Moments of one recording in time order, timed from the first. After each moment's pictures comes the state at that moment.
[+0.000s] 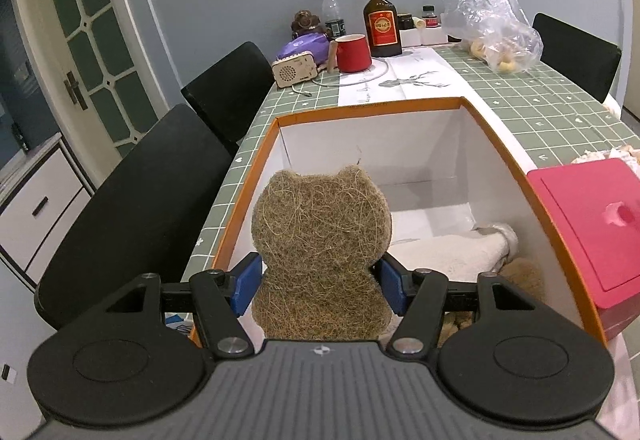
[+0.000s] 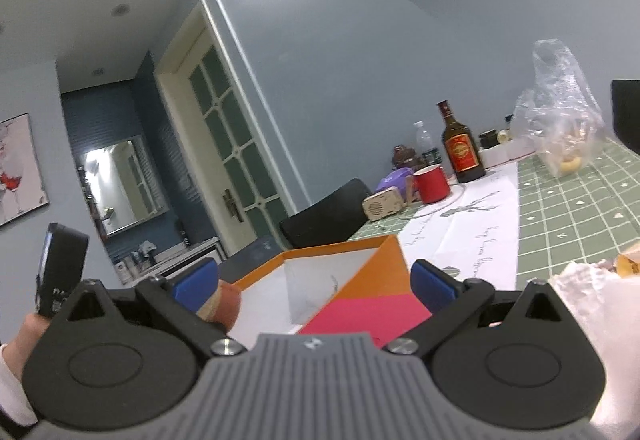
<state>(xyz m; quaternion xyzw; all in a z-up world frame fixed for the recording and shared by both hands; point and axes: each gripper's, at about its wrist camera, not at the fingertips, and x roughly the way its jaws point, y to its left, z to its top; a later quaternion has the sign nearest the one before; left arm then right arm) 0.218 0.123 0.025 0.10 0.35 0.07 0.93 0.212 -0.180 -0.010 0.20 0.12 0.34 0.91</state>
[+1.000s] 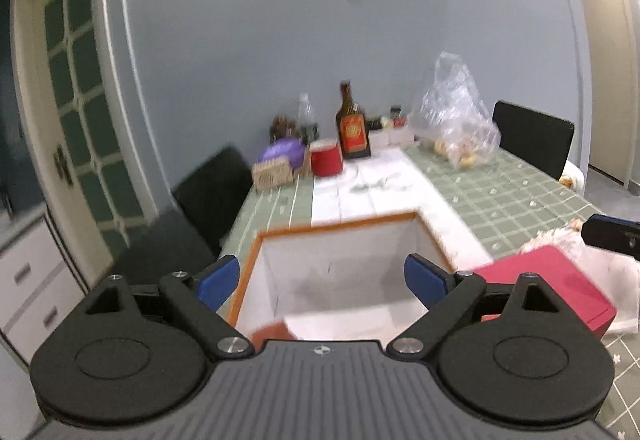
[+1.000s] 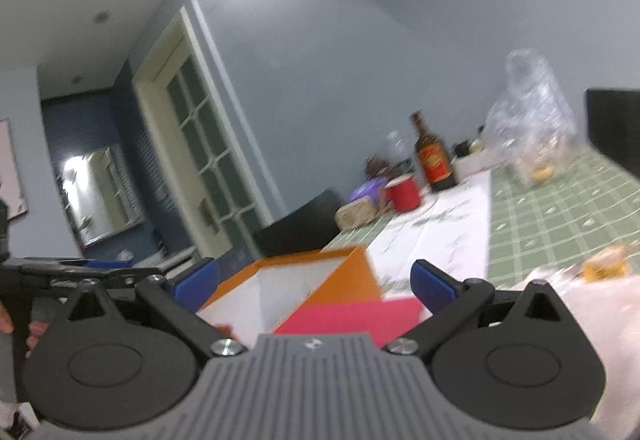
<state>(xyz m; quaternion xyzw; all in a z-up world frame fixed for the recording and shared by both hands) 0.177 0.102 0.082 0.11 0.20 0.01 0.97 0.205 -0.207 -0.006 0.21 0.10 0.29 0.93</state>
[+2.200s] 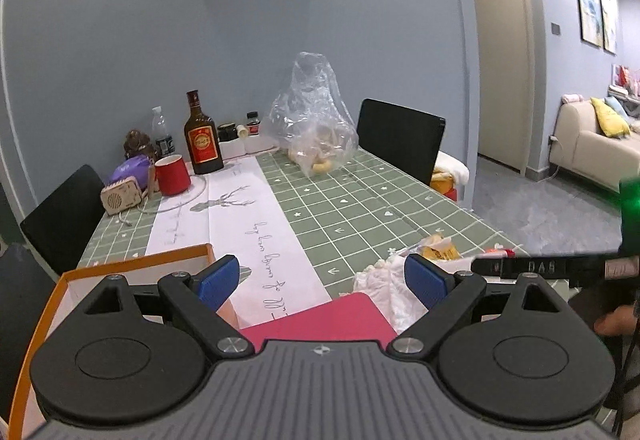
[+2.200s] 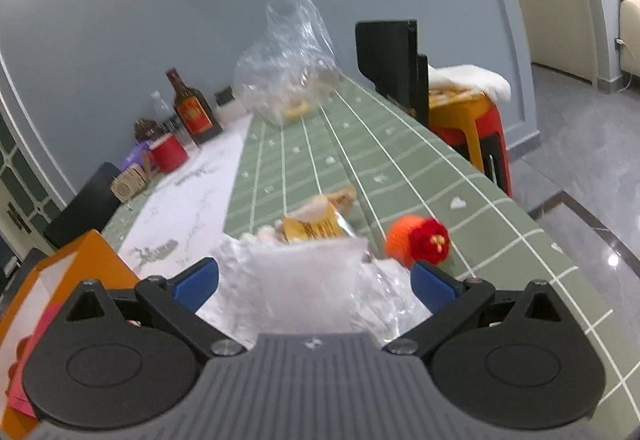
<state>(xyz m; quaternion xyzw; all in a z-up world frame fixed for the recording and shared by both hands) 0.217 -0.017 0.055 0.10 0.22 -0.16 0.96 0.248 -0.301 -0.050 0.21 0.29 0.00 0.93</state>
